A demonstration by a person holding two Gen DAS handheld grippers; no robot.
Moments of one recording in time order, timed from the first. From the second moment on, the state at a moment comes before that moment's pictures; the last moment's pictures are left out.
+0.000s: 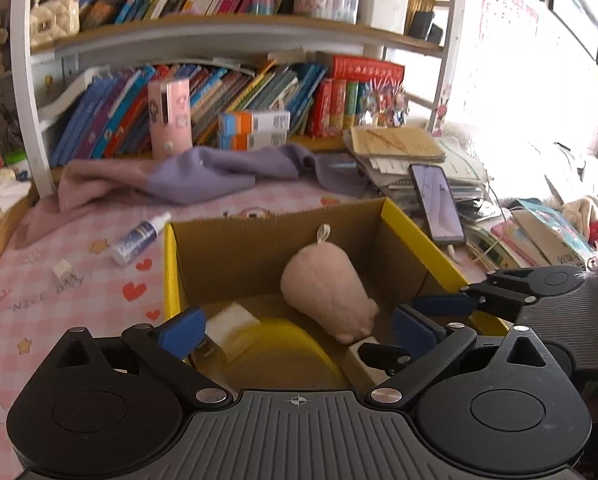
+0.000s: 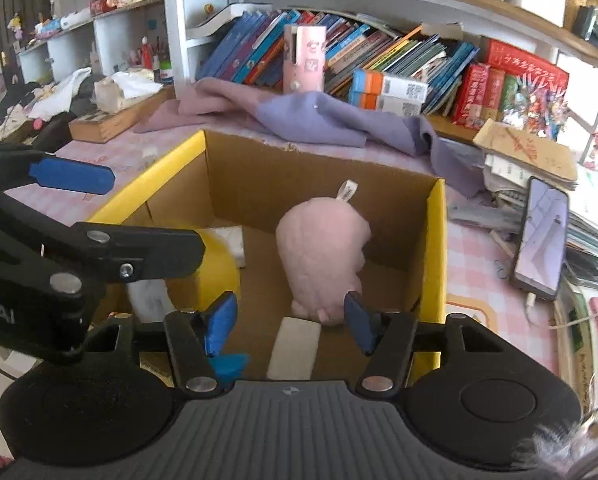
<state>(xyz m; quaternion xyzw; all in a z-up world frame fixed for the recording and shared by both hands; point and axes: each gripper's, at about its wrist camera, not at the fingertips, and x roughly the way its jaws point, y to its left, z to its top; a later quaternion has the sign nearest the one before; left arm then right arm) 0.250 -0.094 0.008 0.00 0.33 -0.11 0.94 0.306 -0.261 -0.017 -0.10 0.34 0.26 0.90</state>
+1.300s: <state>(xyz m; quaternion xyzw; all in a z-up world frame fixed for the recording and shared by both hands) 0.132 -0.002 0.026 -0.04 0.23 -0.04 0.97 0.191 -0.237 0.016 -0.06 0.26 0.12 0.96</state>
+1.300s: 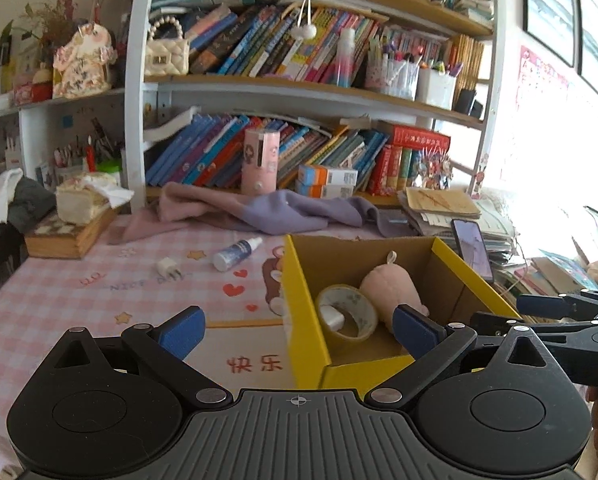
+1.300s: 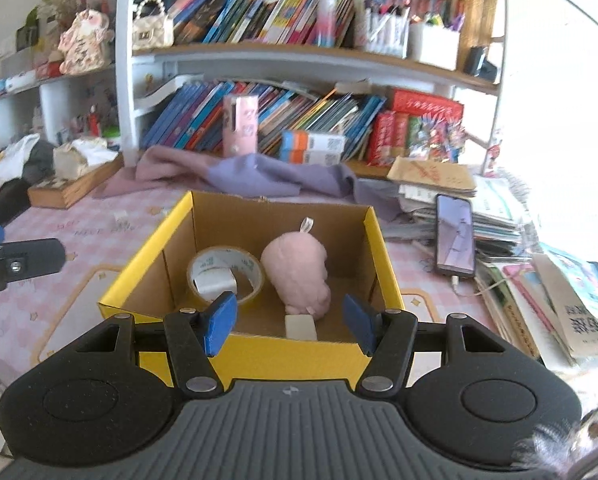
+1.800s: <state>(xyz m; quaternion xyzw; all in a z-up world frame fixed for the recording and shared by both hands) 0.054 0.071 0.019 -0.01 0.23 -0.06 0.97 0.083 -0.178 0.003 -0.05 0.25 0.04 0.96</state>
